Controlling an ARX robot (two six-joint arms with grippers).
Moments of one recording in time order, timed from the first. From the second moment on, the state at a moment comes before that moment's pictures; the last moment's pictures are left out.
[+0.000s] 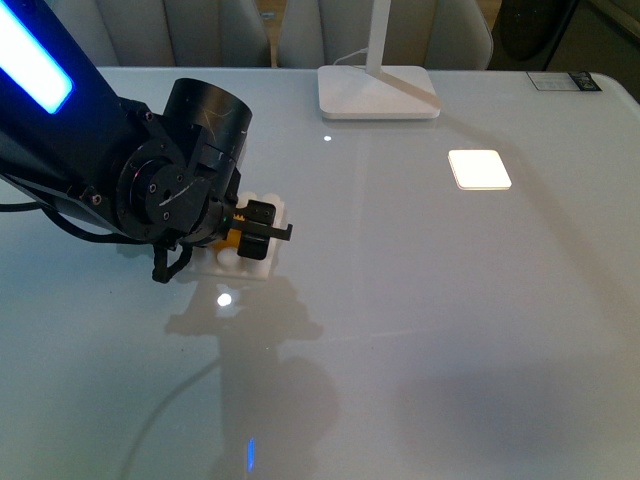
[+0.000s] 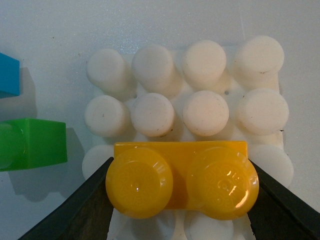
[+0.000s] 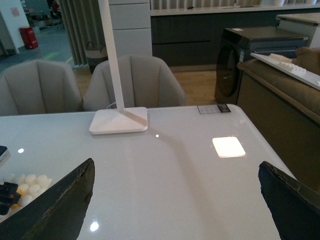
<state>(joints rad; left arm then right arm) -0.37 2.49 1.27 0.29 -0.22 -0.11 0.00 0.01 0.01 0.00 0.00 0.00</state>
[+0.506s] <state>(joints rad) -0.37 2.51 1.32 0.23 -0.21 -0.13 0.00 0.01 0.01 0.00 0.00 0.00</state>
